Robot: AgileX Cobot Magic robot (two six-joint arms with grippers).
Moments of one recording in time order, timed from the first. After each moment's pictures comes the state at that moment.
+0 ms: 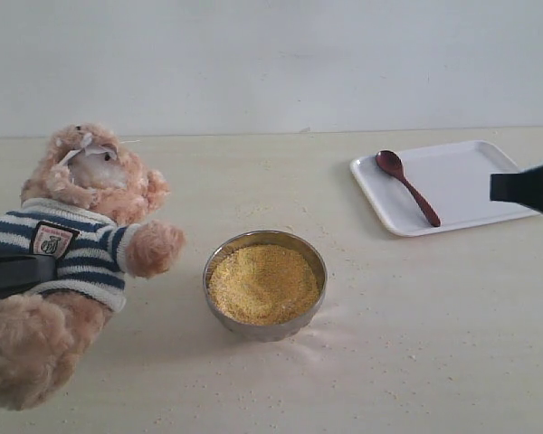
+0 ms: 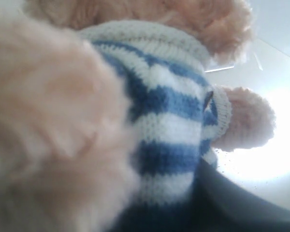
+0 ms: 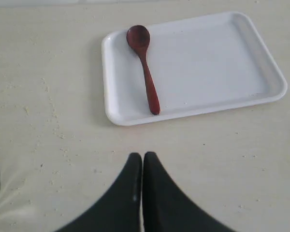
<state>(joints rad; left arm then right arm) 0.32 1.24 -0.33 -1.54 0.94 1.49 0.19 1.12 -0.55 0.33 0.13 -0.18</state>
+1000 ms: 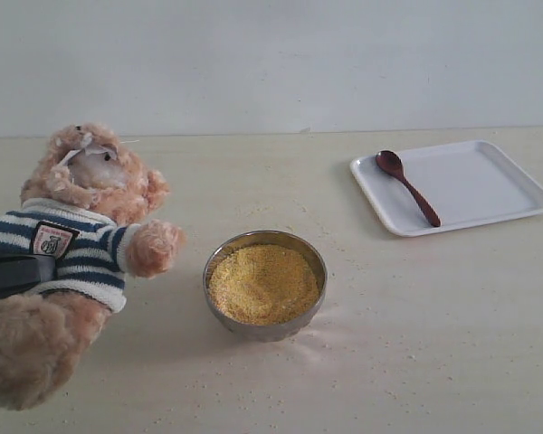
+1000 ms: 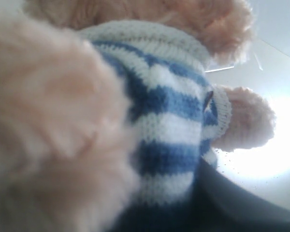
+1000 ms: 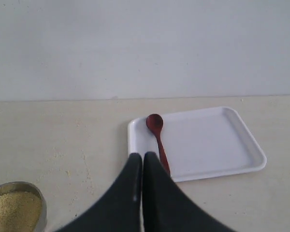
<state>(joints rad) 0.32 1.24 -0.33 -1.54 0.94 1.49 0.18 0.59 -0.43 0.34 0.16 -0.20</state>
